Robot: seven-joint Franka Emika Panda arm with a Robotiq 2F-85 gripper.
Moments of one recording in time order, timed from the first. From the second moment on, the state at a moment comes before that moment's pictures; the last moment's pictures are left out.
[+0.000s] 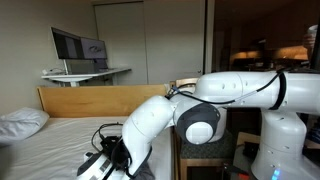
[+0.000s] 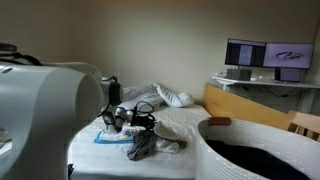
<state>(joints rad) 0.64 1.51 -0.11 -0.83 -1.34 1.40 0.12</state>
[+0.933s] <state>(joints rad) 0.61 1.48 -0.10 -0.48 -1.23 1.29 0.09</state>
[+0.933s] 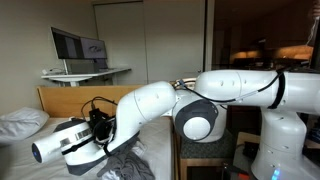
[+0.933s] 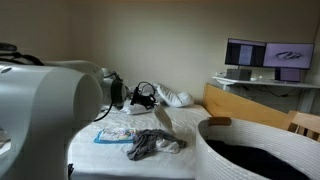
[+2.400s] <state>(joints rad) 0.38 1.14 -0.24 -0.34 -0.99 0.86 0.26</state>
